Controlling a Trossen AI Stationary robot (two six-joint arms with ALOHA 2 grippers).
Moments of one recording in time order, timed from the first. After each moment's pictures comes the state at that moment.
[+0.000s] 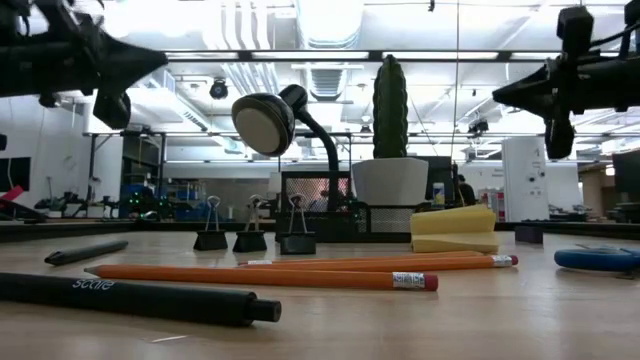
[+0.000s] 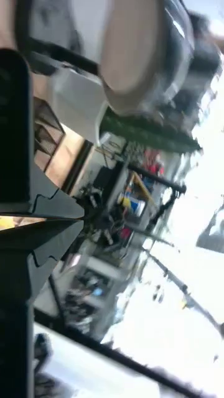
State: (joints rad) left arm -0.03 0.07 0.01 0.28 -0.30 -0.43; right arm -0.02 0.02 0.01 0.08 0.45 0.86
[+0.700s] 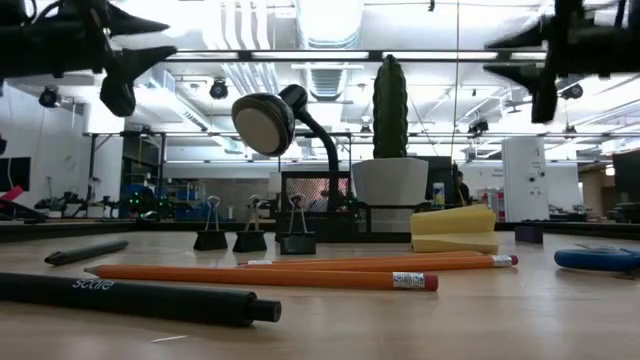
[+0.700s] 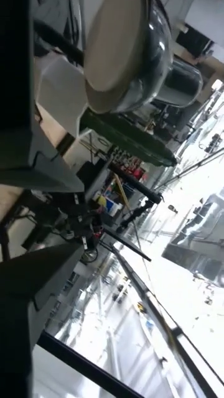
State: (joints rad) left arm -0.03 0.28 0.09 0.50 -0.35 -0.52; right arm -0.02 0.28 0.15 0.32 0.42 0.74
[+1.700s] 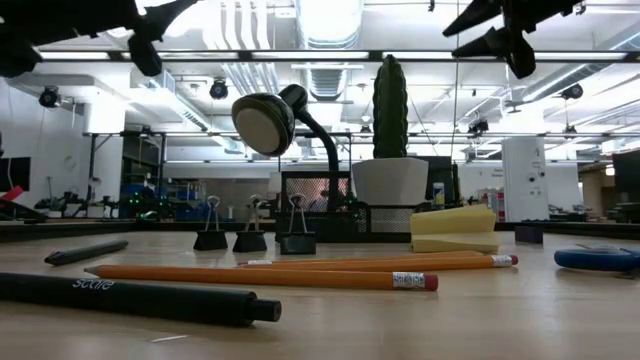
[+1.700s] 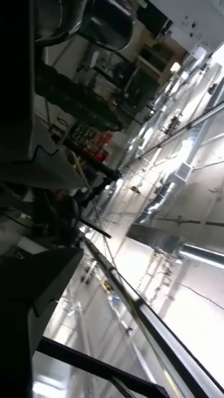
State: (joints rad) left arm -0.03 0.68 0.23 0.93 -0.34 -0.44; right arm -0.02 0.75 0.72 -0.32 0.42 0.74
